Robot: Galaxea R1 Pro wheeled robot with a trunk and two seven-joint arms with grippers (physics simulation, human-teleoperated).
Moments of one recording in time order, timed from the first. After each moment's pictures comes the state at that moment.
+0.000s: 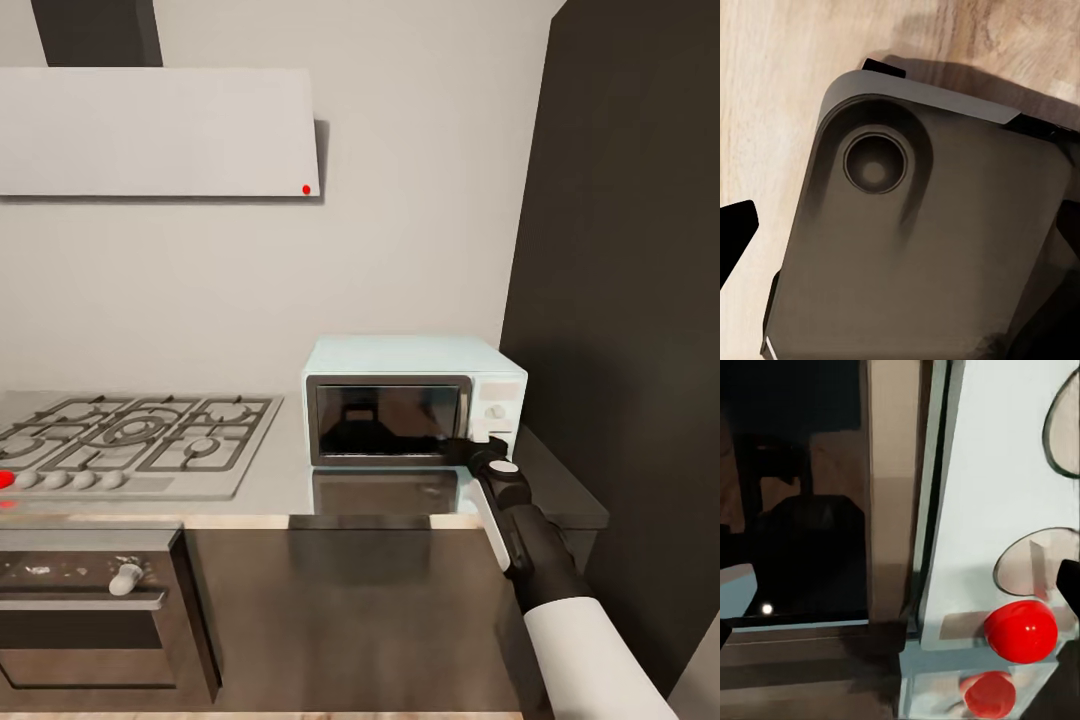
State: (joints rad) left arm 0.00 0.00 0.01 -0.06 0.30 -0.04 0.00; right arm -0.67 0.06 0.05 -1.17 0.02 0.53 -0.18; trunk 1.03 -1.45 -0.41
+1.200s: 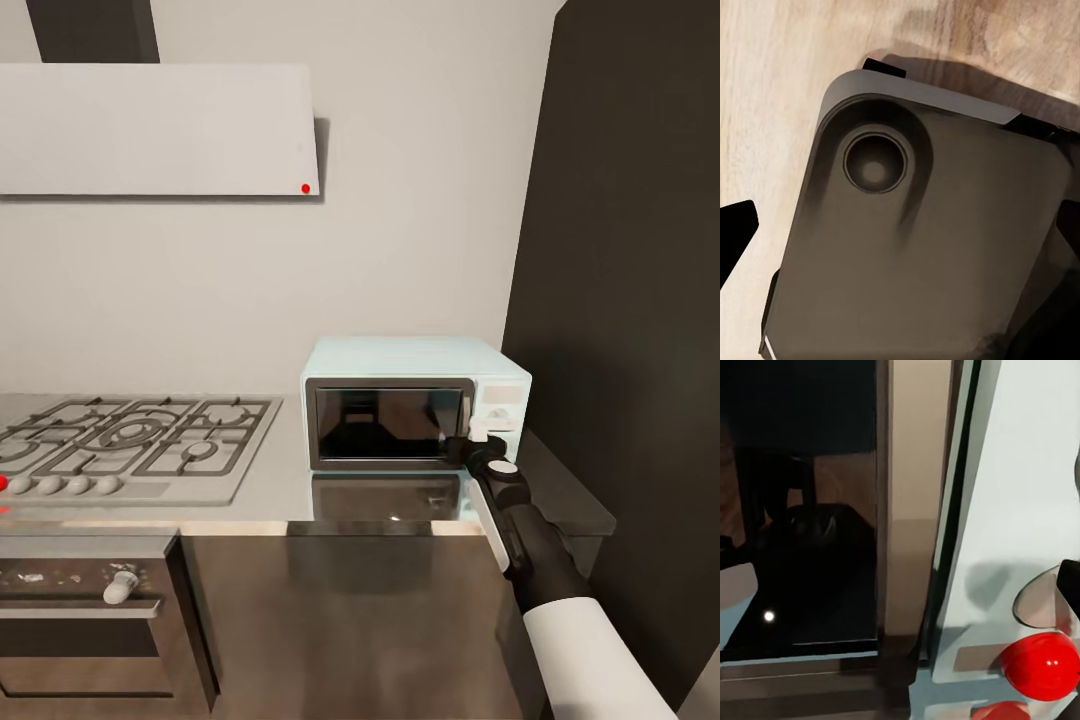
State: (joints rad) left arm 0.00 0.00 0.01 -0.06 0.31 -0.04 0.00; right arm -0.67 0.06 0.06 -1.17 0.01 0.51 -0.18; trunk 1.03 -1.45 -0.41
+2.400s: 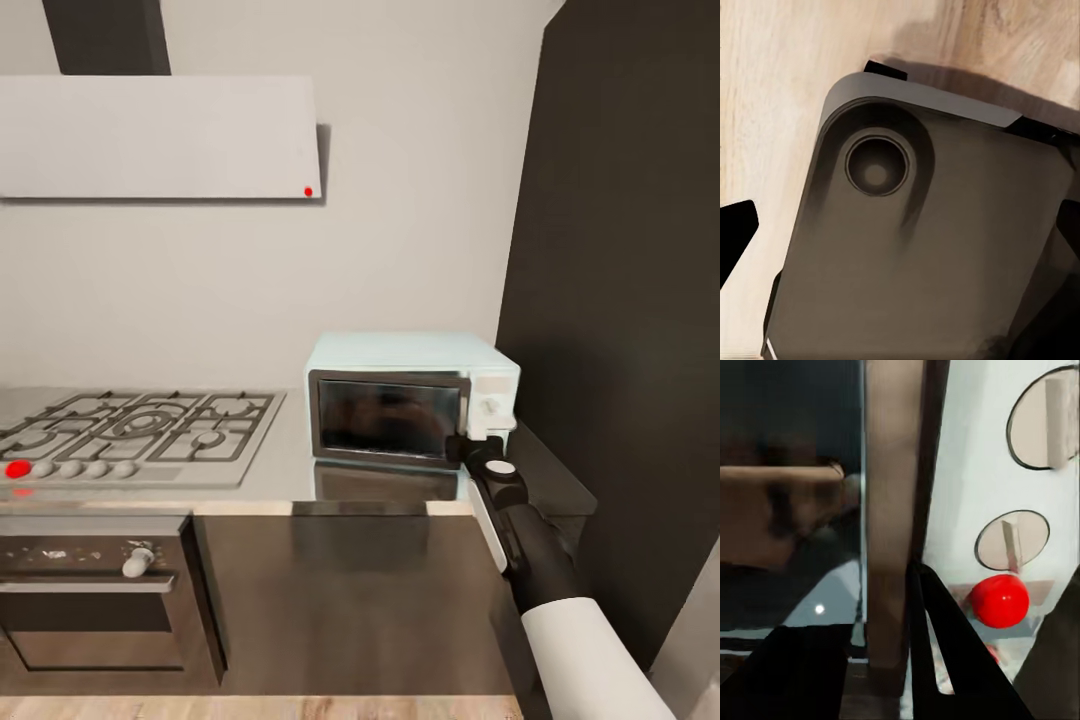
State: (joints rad) left arm 0.00 0.00 0.01 -0.06 0.31 -0.04 0.00; right arm -0.67 0.07 0.06 -1.17 0.03 0.49 -0.19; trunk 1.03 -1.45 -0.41
